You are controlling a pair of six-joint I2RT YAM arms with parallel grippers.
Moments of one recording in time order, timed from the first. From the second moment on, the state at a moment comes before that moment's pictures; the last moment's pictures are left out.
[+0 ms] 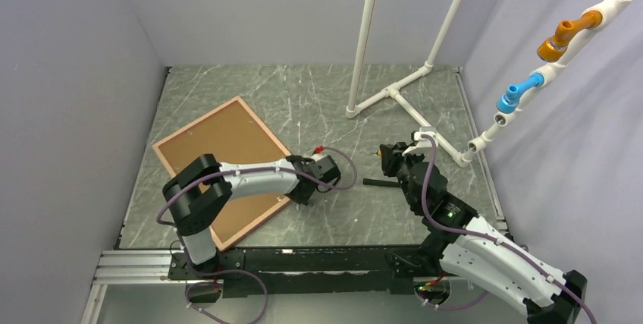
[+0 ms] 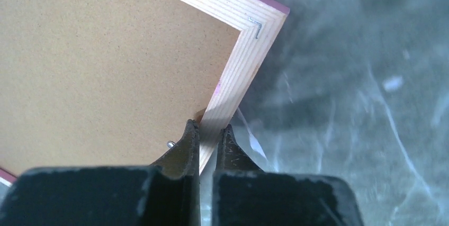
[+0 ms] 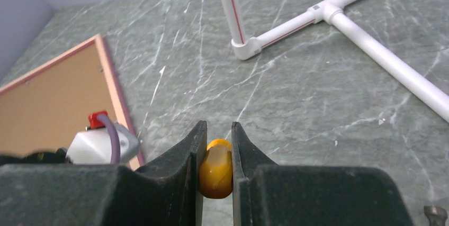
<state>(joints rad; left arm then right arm) -1.07 1.74 1.07 -0.72 -0.41 -0.47 0.80 0.62 0.51 -0.04 0.57 0.32</state>
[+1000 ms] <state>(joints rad) -0.47 2.18 1.74 -0.43 0.14 -0.73 0.80 0.76 0.48 0.00 0.53 0.33</state>
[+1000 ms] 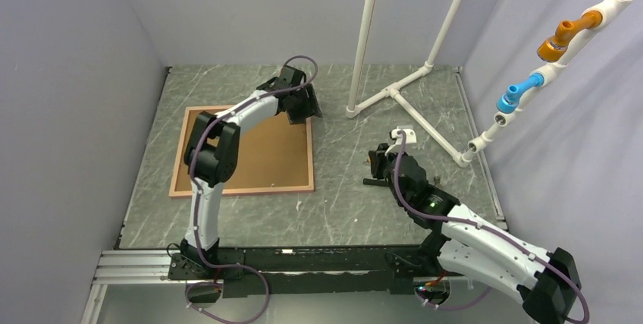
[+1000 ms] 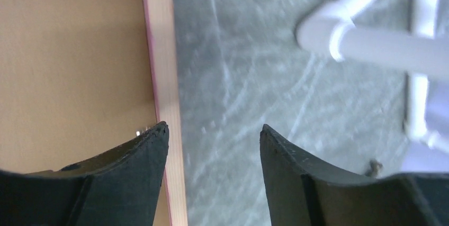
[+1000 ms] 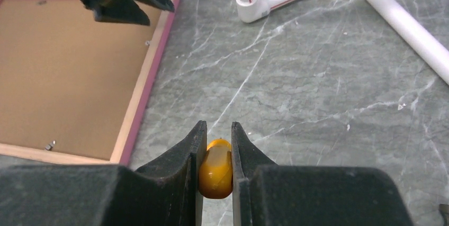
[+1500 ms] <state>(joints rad) -0.39 1.48 1.13 -0.51 0.33 -0.40 0.80 1.17 0.74 0.01 0.36 0.33</state>
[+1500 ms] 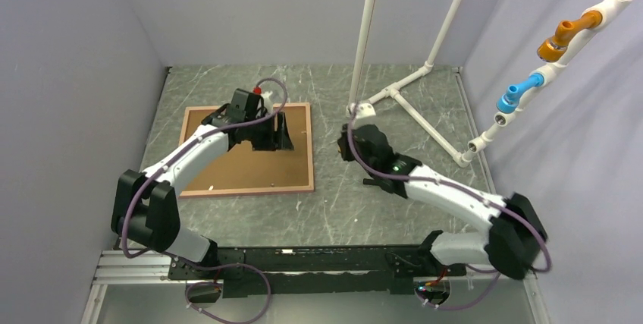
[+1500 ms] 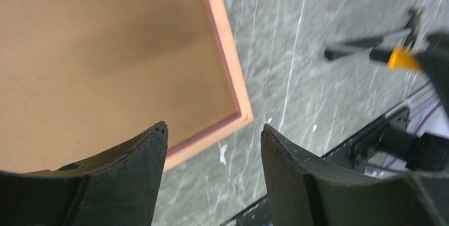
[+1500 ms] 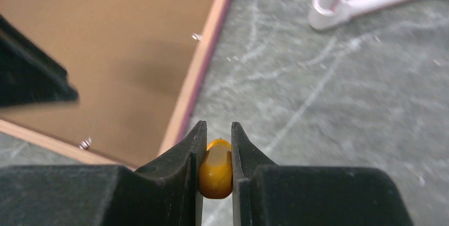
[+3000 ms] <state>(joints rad) -0.29 1.68 0.91 -0.47 0.60 -0.42 0.76 2.01 1.42 0.11 0.33 0.10</state>
